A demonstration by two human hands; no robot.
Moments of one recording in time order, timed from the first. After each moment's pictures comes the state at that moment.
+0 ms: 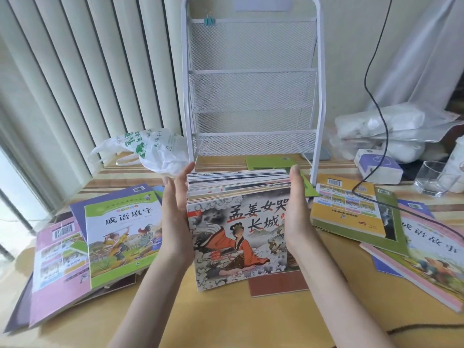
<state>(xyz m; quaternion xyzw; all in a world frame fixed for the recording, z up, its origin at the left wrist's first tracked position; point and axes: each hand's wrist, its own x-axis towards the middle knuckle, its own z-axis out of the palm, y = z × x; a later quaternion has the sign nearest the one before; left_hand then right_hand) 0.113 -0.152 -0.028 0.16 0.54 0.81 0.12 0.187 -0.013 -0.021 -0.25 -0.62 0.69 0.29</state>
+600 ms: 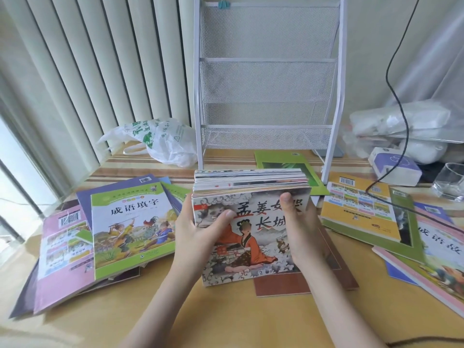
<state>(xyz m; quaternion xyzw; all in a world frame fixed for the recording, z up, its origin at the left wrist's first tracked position) 0.110 -0.151 -0.079 0.27 0.64 0.72 -0.01 0.191 -0.017 -0.057 -0.23 -0.69 0.57 0.38</state>
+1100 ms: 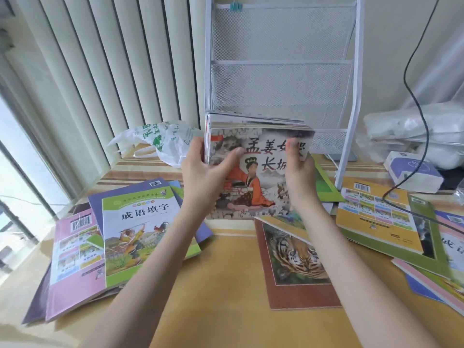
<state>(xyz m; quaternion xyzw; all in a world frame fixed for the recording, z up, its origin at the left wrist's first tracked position) 0.033 -0.117 -0.022 0.27 0.69 0.66 -0.13 0.111 0.023 -0.021 -0.17 -0.67 0.58 0.43</state>
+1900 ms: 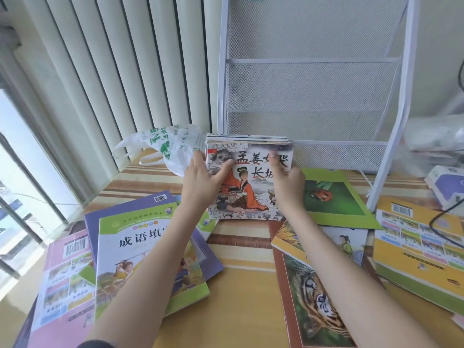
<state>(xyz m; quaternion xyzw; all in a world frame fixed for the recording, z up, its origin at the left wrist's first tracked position) -0.098 -0.090 -0.078 0.23 0.84 0.48 -0.13 -0.007 0.062 -0.080 -0.20 -0.75 0.48 0.41</state>
